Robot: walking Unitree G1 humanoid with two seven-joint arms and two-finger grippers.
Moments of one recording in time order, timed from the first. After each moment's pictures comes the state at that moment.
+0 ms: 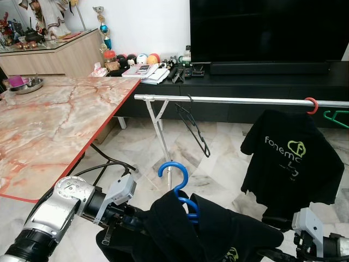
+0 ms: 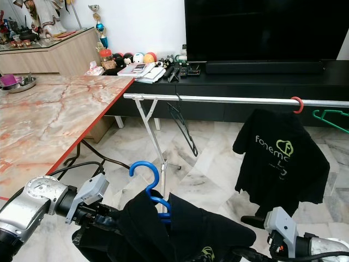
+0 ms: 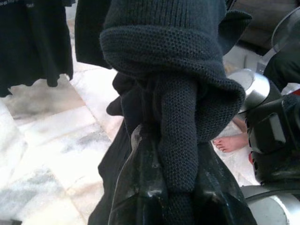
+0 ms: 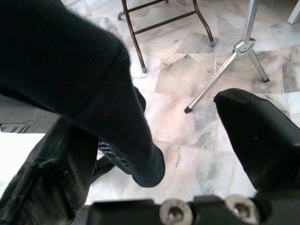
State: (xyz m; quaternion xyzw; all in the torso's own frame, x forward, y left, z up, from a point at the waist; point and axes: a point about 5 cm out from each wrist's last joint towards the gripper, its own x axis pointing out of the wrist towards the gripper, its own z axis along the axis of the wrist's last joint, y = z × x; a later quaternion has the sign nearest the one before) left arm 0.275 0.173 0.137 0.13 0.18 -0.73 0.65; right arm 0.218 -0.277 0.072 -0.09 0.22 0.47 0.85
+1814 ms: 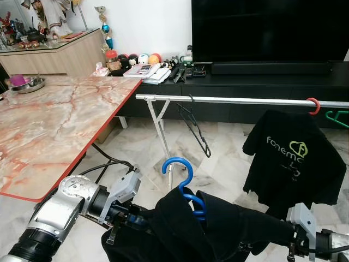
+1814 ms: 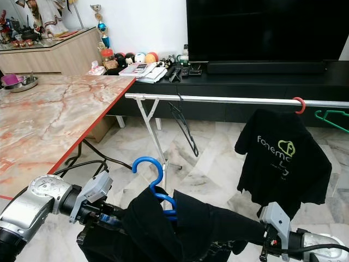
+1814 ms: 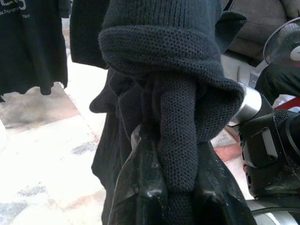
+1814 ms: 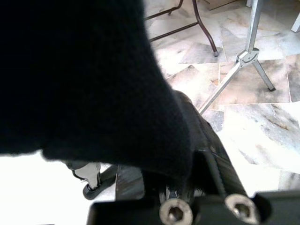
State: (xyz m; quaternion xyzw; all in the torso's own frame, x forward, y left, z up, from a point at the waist) left arm 0.275 0.165 0.139 0.11 0.18 -0.73 0.65; right arm 0.231 -0.267 0.068 -0.07 0.20 0.47 0.86
